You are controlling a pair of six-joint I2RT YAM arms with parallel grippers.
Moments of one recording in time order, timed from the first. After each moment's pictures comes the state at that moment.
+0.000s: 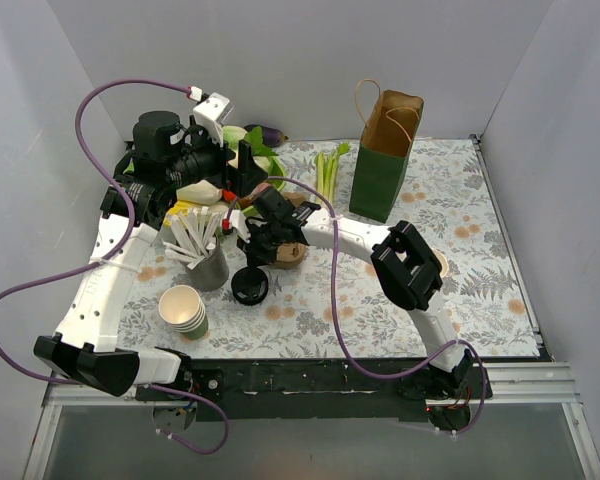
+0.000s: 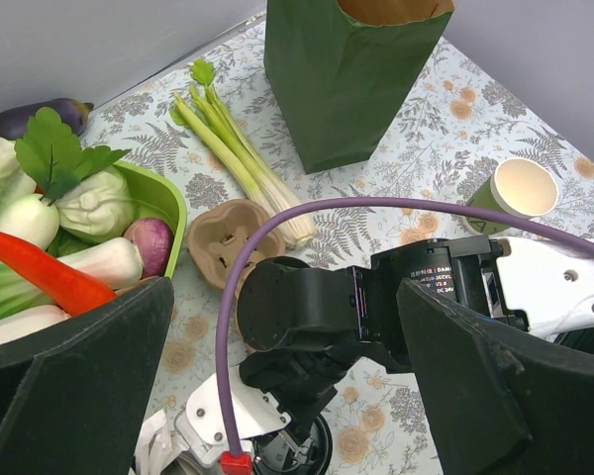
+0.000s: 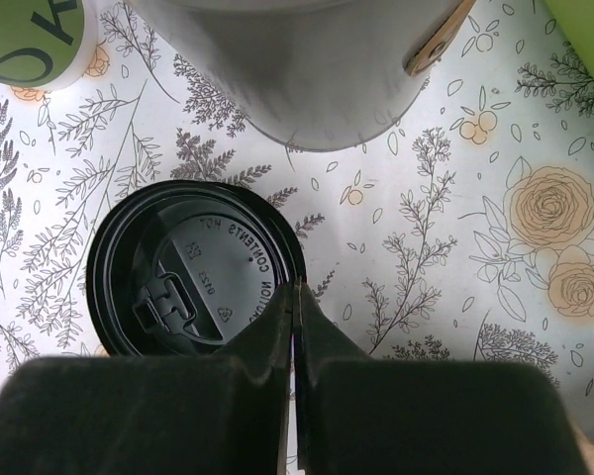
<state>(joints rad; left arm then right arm) -0.32 1.31 1.64 -0.66 0.46 0.02 0.92 2.17 1.73 -0.46 -0.56 -0.42</state>
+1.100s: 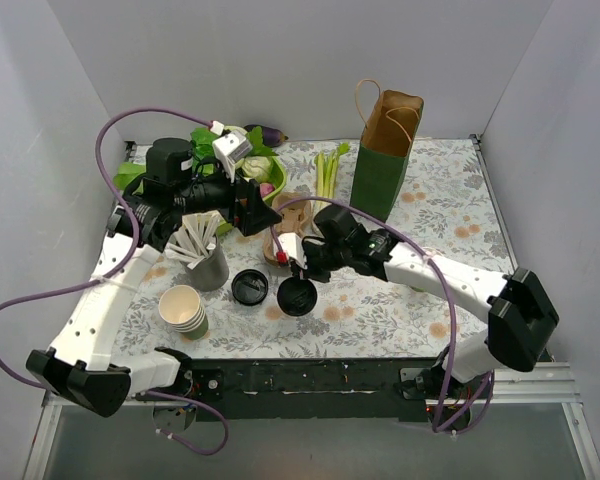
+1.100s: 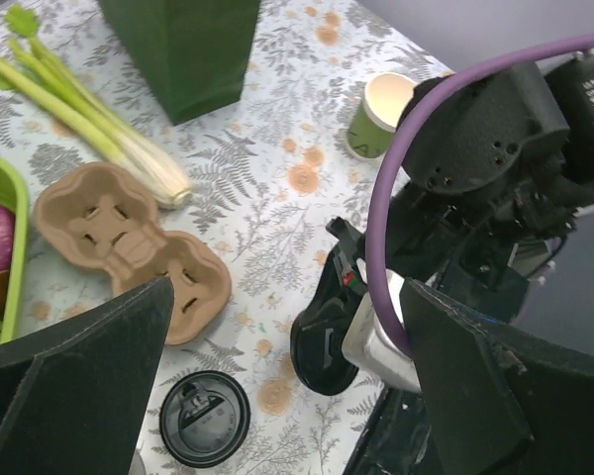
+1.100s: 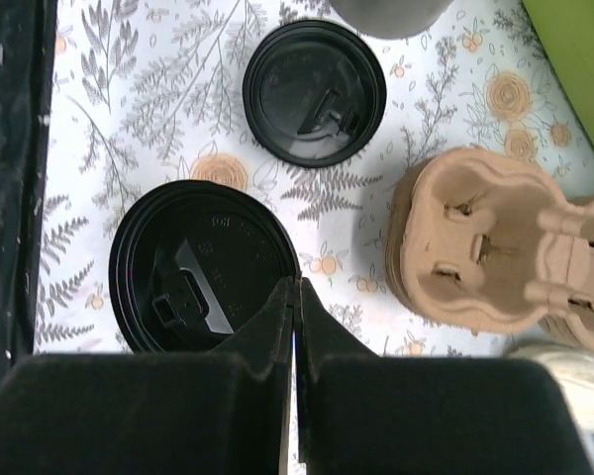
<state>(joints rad) -0.37 1.23 1.48 -0.69 0.64 0.03 0.90 1.50 1.13 -0.38 -0.51 -0.61</state>
